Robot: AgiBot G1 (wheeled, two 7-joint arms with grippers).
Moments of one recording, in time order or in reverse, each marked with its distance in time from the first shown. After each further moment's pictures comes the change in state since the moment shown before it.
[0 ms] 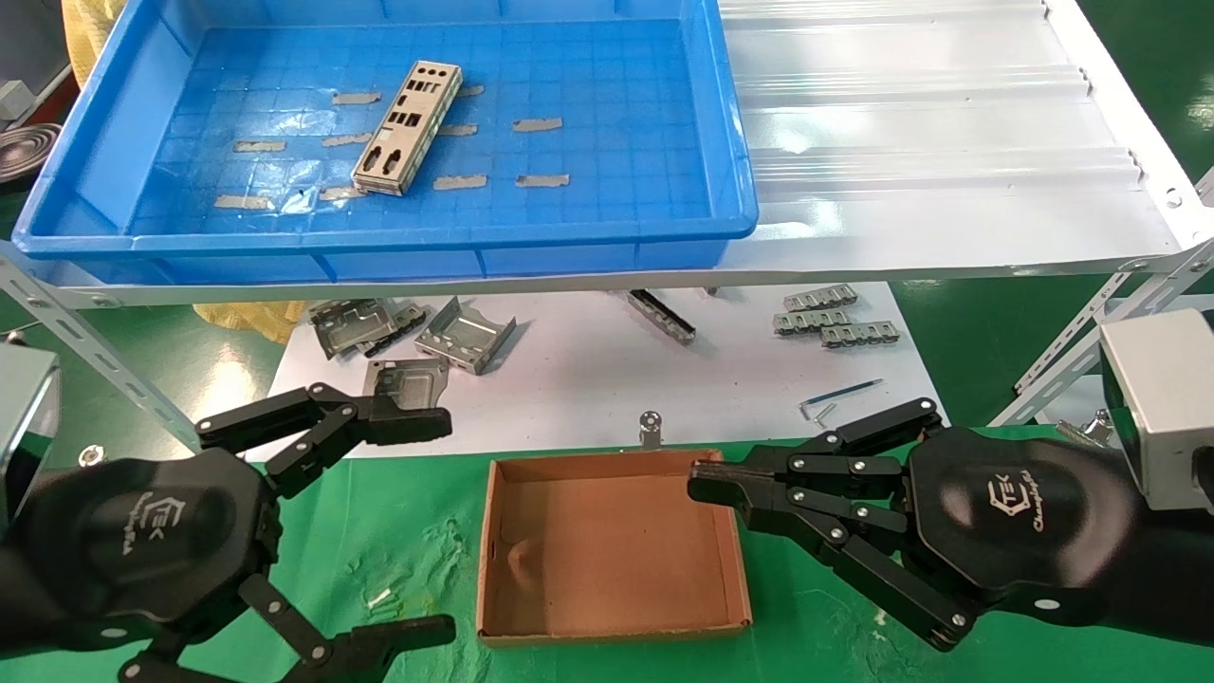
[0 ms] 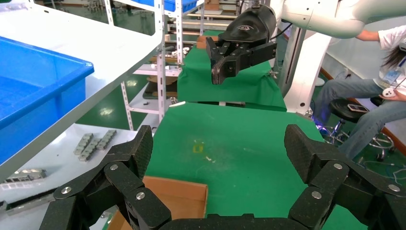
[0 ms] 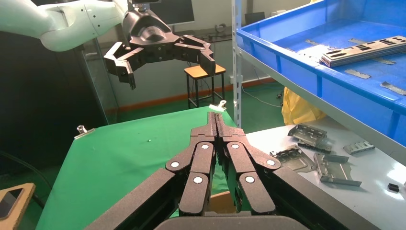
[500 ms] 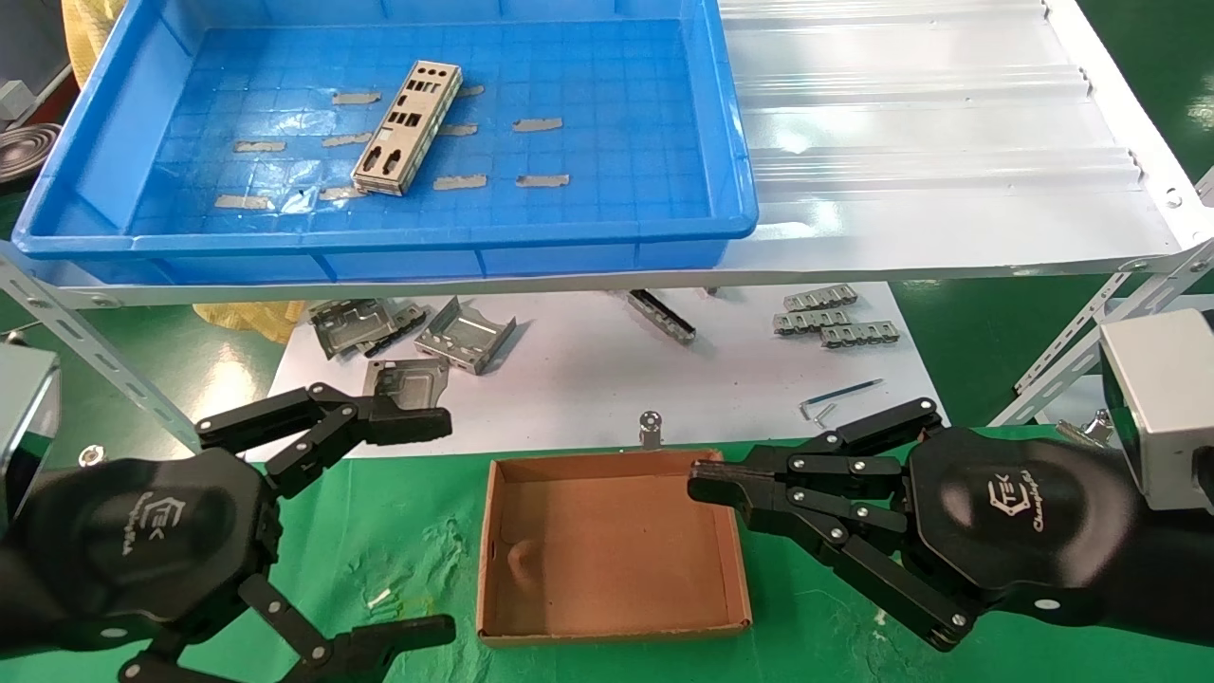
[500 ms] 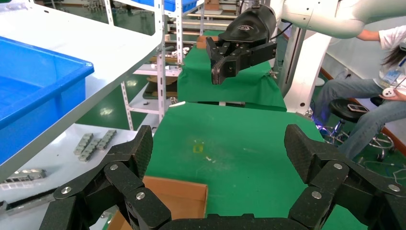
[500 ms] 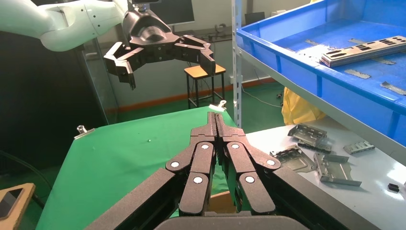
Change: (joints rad) left arm -0.019 0.008 0.004 0.009 0.009 -0.008 -0.006; right arm 0.000 0.000 0.000 0.000 0.000 0.000 0.000
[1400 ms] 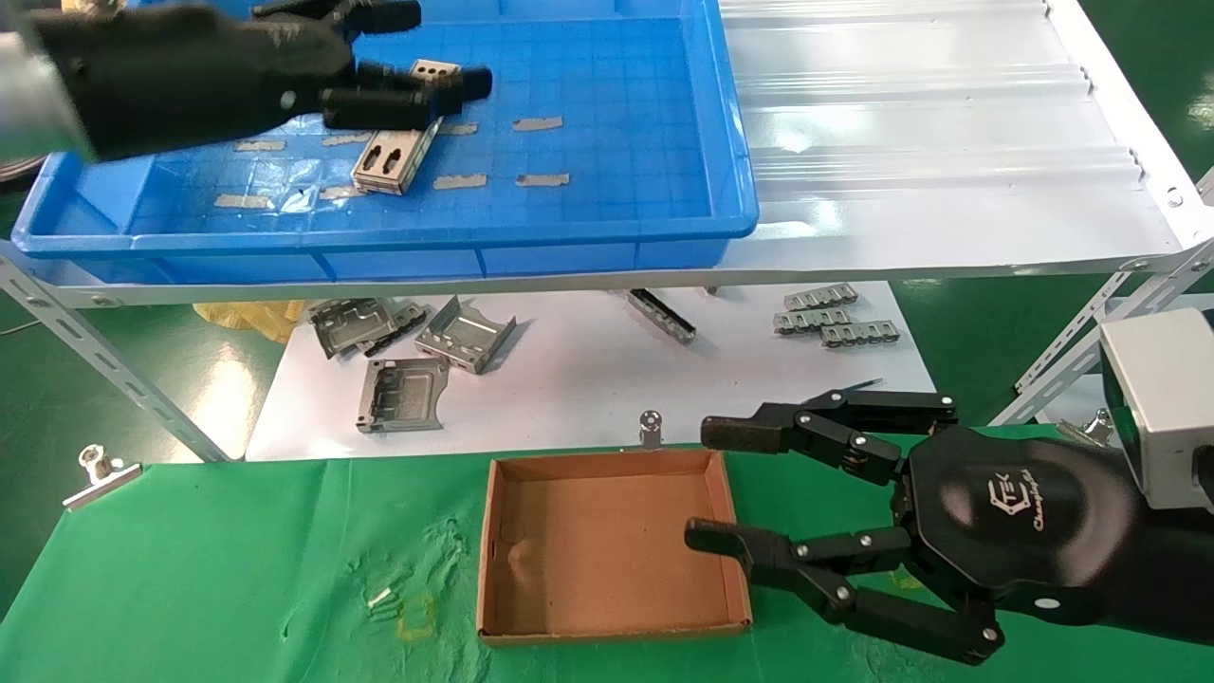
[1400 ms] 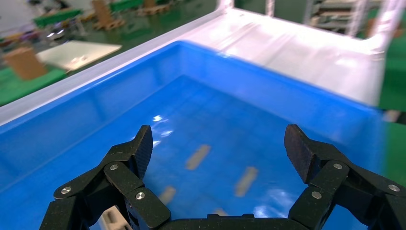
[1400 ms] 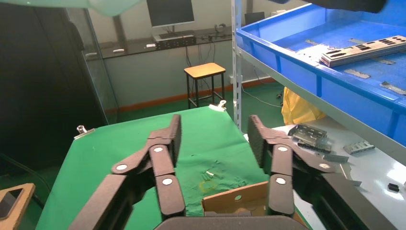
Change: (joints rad) left arm -0.702 0.377 0.199 0.703 0.475 -0.258 0.025; right arm 0.000 0.000 0.000 0.000 0.000 0.000 0.000
